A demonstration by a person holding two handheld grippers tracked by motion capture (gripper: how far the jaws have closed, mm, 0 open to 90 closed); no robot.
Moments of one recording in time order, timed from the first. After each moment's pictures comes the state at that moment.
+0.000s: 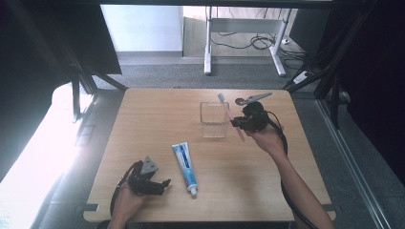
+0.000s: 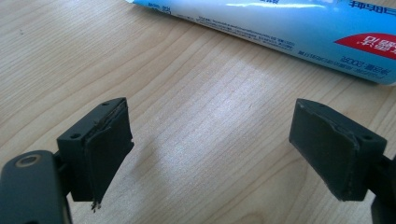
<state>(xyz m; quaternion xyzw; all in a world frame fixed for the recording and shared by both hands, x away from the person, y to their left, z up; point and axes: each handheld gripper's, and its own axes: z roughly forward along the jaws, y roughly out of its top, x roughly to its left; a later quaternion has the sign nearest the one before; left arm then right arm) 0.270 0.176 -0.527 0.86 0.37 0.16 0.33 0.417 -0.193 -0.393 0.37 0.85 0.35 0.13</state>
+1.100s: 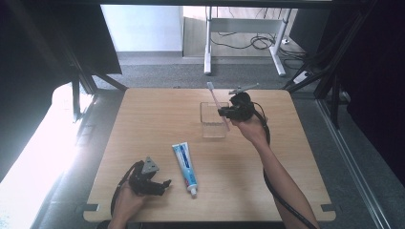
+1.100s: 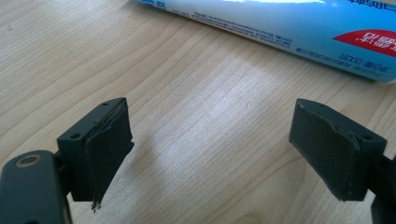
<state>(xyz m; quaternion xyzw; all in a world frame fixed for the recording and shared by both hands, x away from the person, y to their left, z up) 0.272 0.176 -0.529 0.86 0.36 0.15 0.32 0.452 -0.158 -0.397 0.37 0.83 0.40 0.12</state>
